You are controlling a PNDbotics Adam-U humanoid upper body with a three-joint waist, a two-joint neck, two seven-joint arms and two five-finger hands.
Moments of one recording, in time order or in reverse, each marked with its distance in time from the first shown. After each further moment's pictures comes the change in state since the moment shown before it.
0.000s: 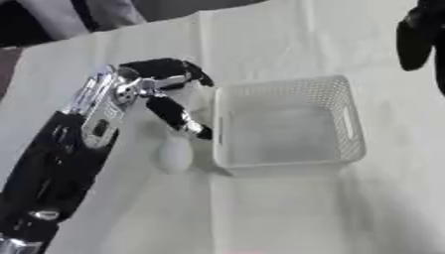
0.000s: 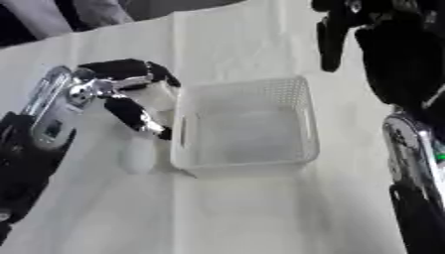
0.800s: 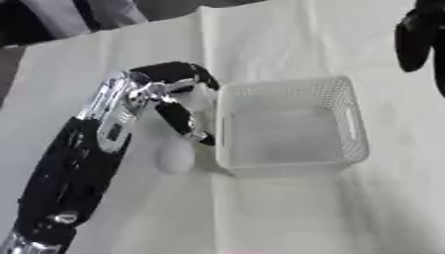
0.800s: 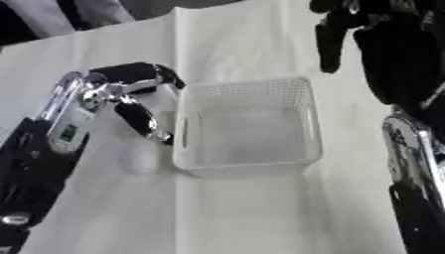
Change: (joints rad) left arm 0.015 -0.047 0.015 0.012 -0.070 -0.024 -0.018; right arm 0.000 0.000 0.000 0.000 -0.004 0.009 0.010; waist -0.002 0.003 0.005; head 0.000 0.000
